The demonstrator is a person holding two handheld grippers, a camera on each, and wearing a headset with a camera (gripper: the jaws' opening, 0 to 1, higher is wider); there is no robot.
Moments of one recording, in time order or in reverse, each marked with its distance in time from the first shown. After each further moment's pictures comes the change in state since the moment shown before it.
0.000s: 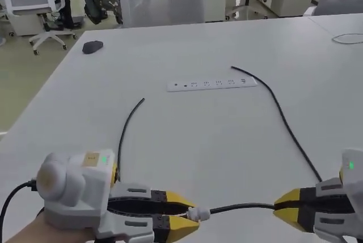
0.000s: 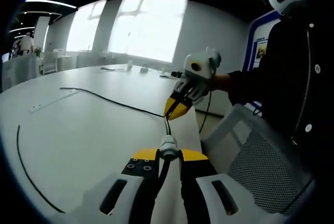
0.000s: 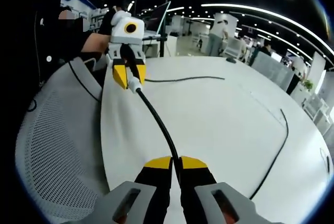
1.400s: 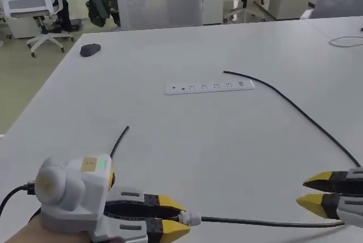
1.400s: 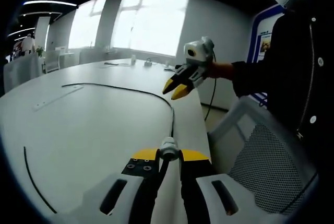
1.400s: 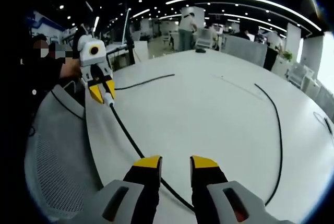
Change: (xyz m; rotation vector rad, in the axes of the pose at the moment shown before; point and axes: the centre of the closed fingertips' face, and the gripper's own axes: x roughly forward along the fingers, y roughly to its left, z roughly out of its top) left arm -0.002 0.012 -0.009 0.014 0.048 0.036; right arm -0.022 -0.025 0.027 0.212 -0.091 -0.027
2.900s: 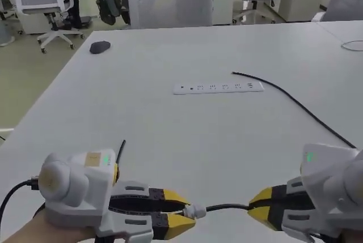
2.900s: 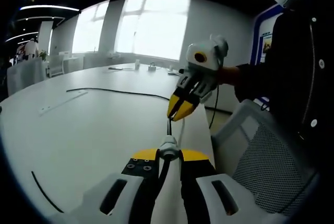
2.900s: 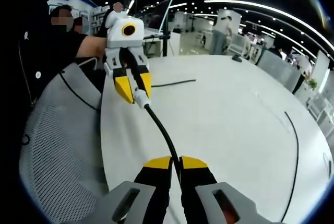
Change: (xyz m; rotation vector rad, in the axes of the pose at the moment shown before) left arm -0.006 0.004 0.006 0.012 -0.029 0.038; right arm 0.046 0.040 -0.004 -0.205 0.123 0.073
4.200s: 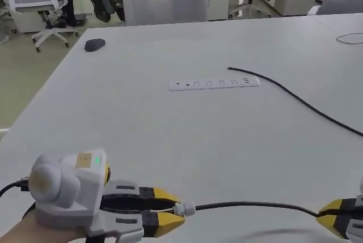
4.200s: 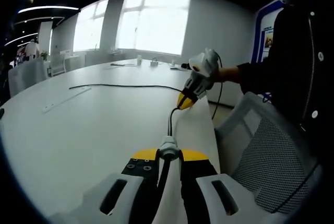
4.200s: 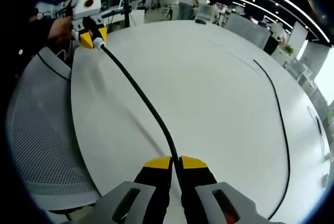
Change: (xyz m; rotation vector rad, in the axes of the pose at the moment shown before) left arm -0.006 0.007 -0.011 0.017 0.042 0.024; right arm -0.038 -0.049 -0.115 0.166 0.222 -0.201
